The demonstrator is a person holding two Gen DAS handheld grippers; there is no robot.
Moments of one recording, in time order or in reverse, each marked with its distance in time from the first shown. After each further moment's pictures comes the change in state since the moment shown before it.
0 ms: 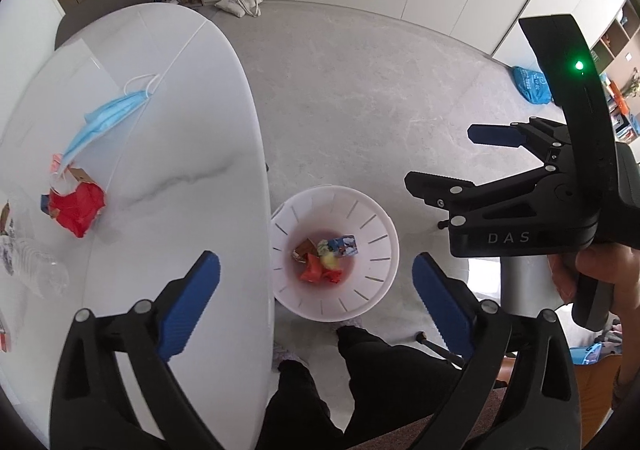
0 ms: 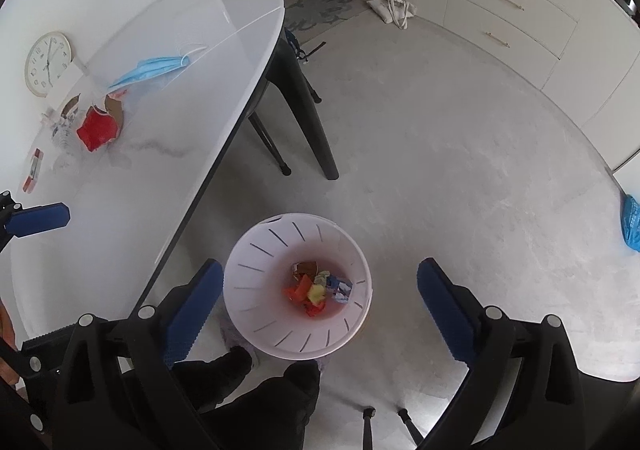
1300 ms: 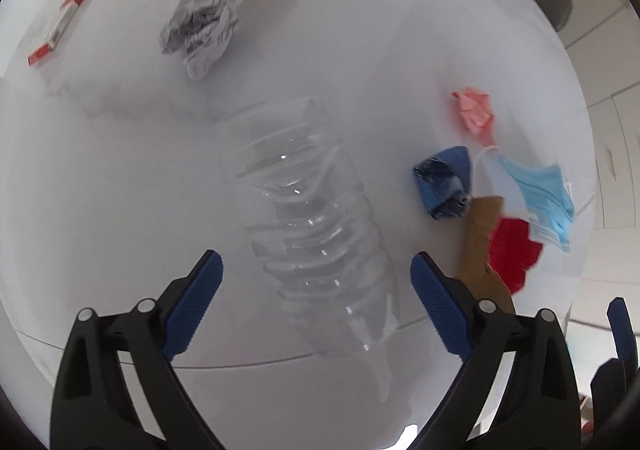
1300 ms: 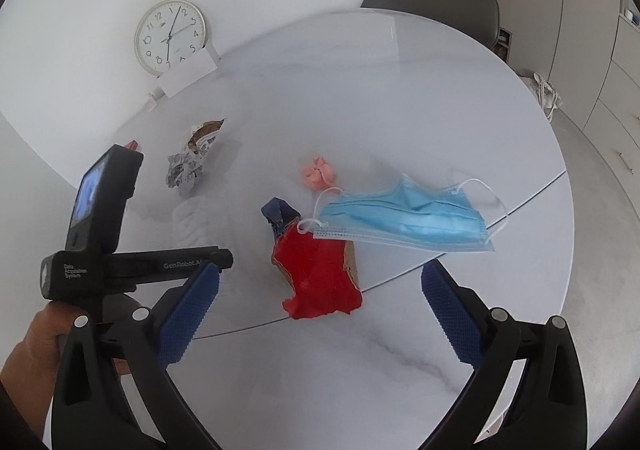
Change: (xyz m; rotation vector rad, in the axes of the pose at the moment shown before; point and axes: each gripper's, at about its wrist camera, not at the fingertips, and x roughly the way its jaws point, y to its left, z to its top) left arm 0.028 0.374 -0.082 -1.114 0.122 0.181; right arm 0.046 0.289 0.159 -0.333 -0.088 0.304
